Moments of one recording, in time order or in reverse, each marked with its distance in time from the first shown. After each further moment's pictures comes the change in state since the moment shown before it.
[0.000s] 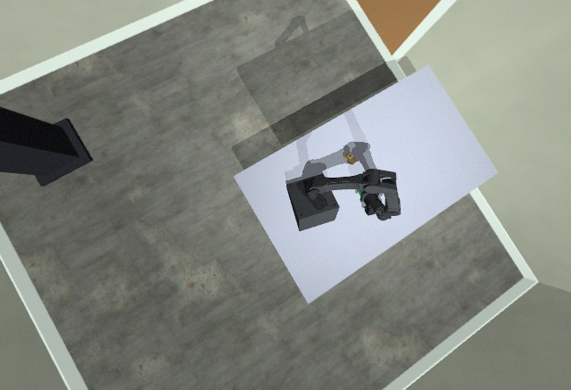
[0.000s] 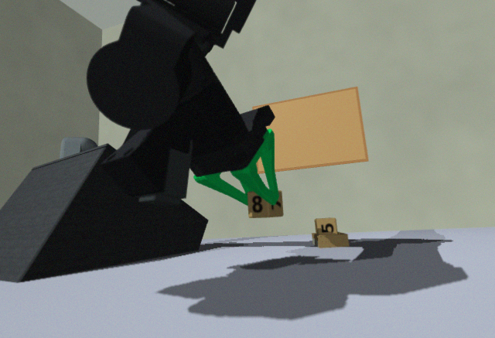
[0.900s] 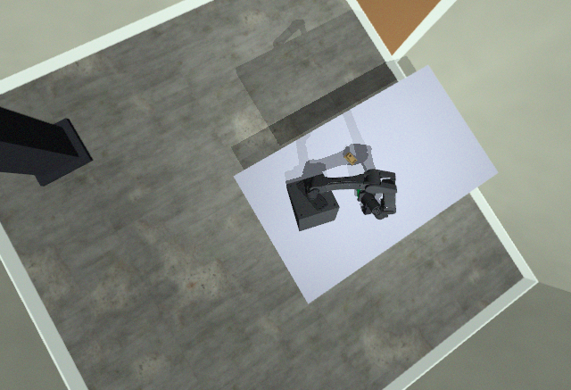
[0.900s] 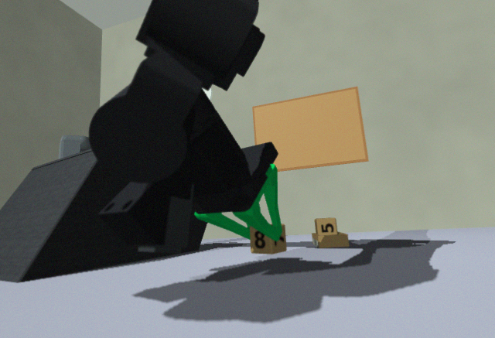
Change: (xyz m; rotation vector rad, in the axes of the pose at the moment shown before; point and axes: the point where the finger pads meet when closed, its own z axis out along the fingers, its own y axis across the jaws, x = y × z) arm -0.028 0.001 0.026 -0.002 -0.003 -0.003
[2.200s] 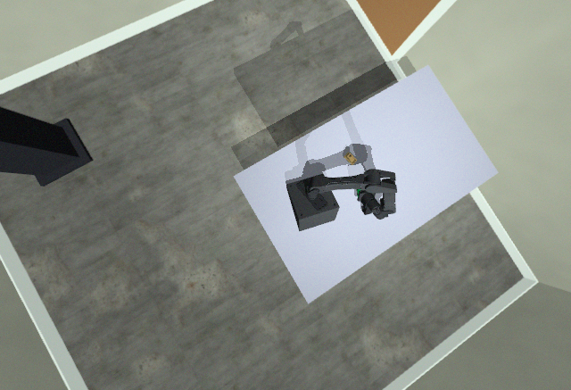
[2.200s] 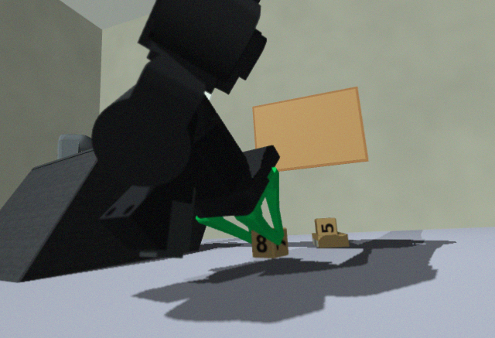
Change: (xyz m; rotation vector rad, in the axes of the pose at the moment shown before) arm -0.003 0.002 0.003 -0.005 -0.004 -0.010
